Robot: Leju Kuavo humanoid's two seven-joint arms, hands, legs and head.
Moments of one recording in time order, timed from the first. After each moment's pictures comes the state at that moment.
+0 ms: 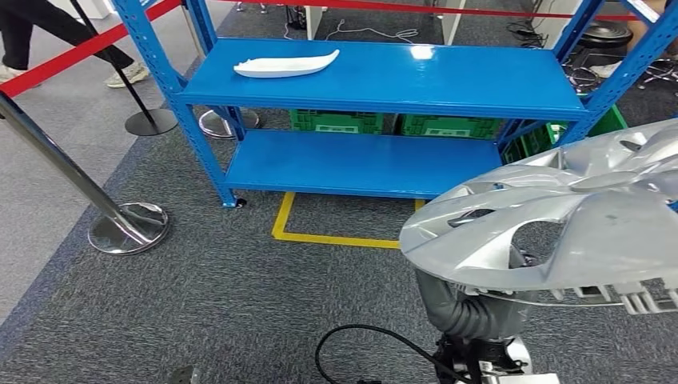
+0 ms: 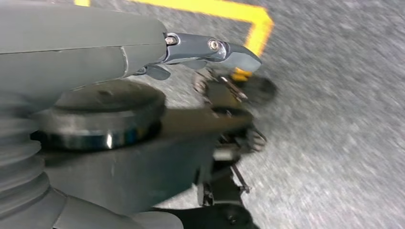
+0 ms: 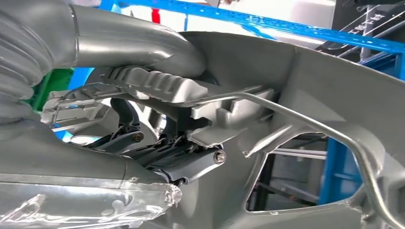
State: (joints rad) left arm -0.09 -0.27 1.05 -0.22 -0.80 0.02 -0.24; right arm 0.09 0.03 0.53 -1.98 0.33 -0.52 -0.57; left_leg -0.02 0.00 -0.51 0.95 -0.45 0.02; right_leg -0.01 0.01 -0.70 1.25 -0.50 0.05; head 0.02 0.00
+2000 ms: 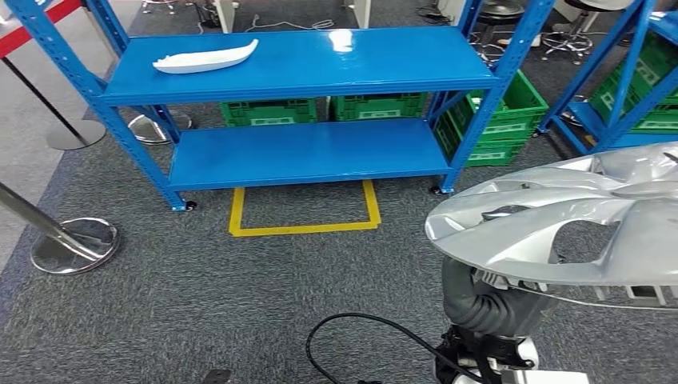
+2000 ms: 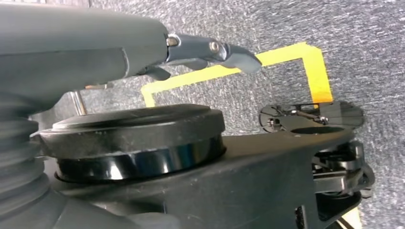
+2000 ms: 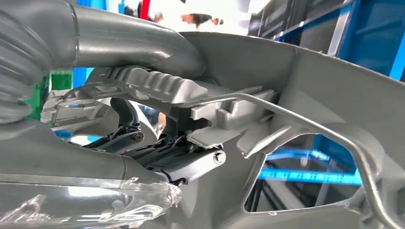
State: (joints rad) left arm -0.08 -0.28 0.88 -0.22 -1.04 0.16 -0.02; right arm 0.07 0.06 0.52 -1.99 0.31 -0.64 -0.58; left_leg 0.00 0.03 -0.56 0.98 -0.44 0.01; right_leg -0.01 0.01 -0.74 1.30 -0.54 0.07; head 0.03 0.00
